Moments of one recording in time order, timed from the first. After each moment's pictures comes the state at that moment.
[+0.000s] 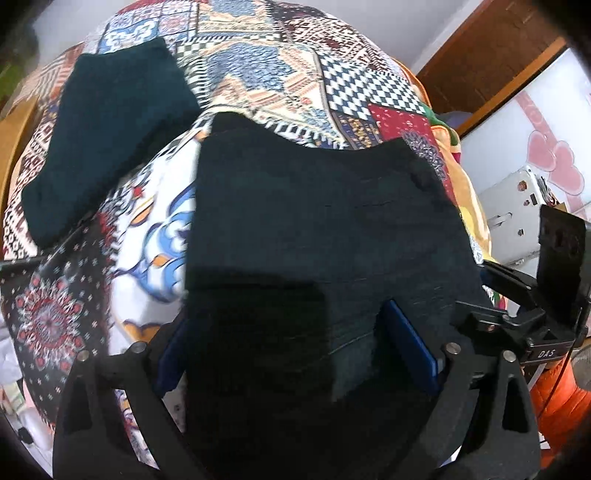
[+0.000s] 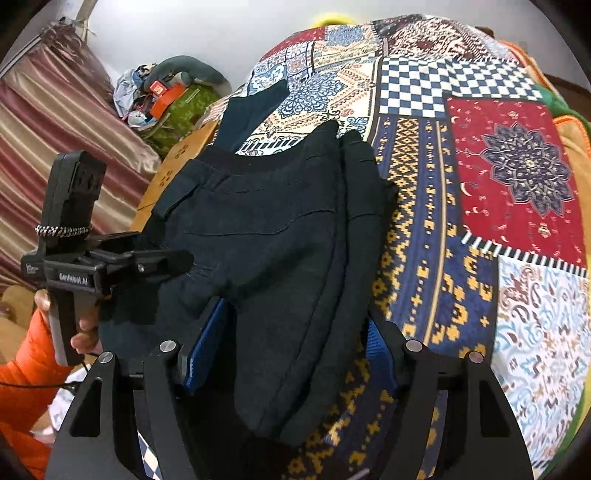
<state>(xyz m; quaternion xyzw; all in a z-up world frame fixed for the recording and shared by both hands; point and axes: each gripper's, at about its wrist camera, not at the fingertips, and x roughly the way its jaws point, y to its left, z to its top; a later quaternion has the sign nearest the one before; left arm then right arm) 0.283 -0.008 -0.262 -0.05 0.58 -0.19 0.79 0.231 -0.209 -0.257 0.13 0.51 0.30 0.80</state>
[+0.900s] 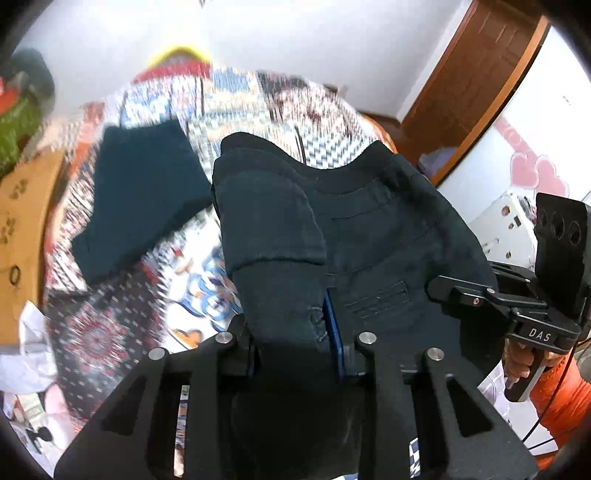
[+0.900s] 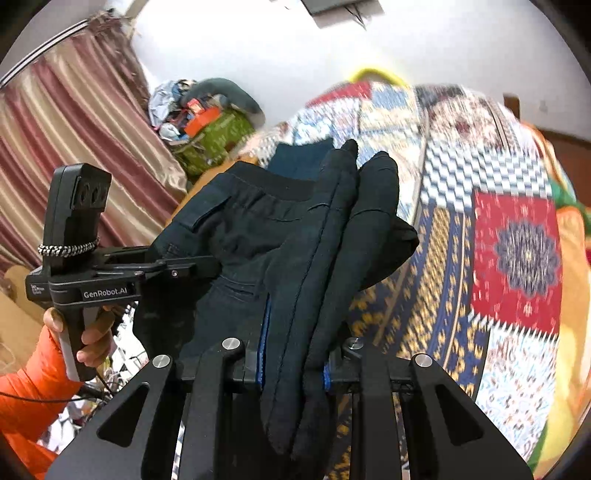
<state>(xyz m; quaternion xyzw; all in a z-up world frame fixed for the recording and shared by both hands) 0.243 0.016 -0.160 -0.04 0.48 -0.19 0.86 0.210 -0.186 -0.168 0.09 0.42 0.33 0.84</state>
